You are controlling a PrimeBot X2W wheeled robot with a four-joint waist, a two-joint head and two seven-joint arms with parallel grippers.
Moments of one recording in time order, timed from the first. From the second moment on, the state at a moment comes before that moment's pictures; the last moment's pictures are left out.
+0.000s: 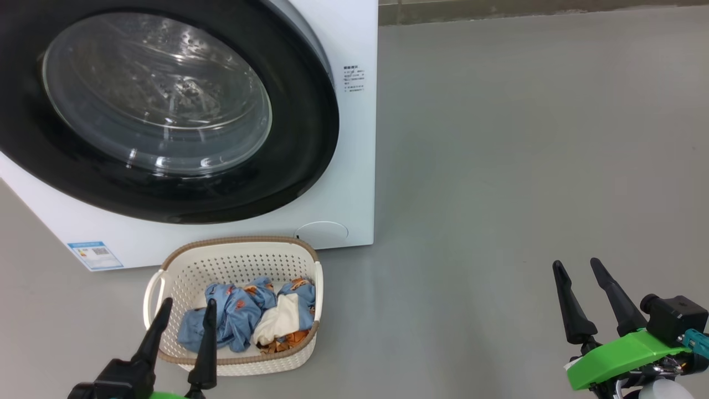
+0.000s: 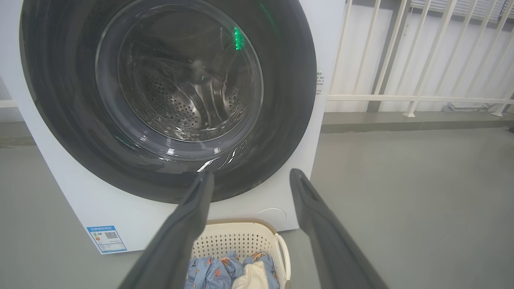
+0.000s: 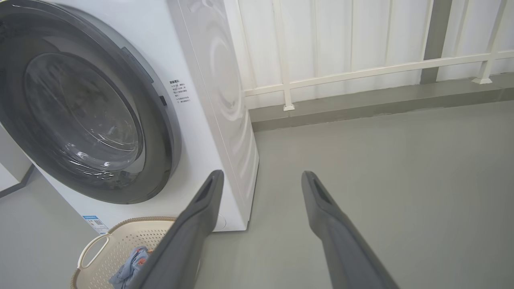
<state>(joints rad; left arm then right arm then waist) -0.06 0.04 0.00 0.28 -0.14 -0.12 -0.25 -0.08 -0.22 0.12 0.30 0.47 0.13 -0.25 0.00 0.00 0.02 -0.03</state>
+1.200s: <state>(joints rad) -0.14 0.04 -0.21 0.24 -0.29 -0.06 -0.25 -0.69 -0.38 0.25 0.27 1.44 0.13 -0.20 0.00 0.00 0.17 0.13</state>
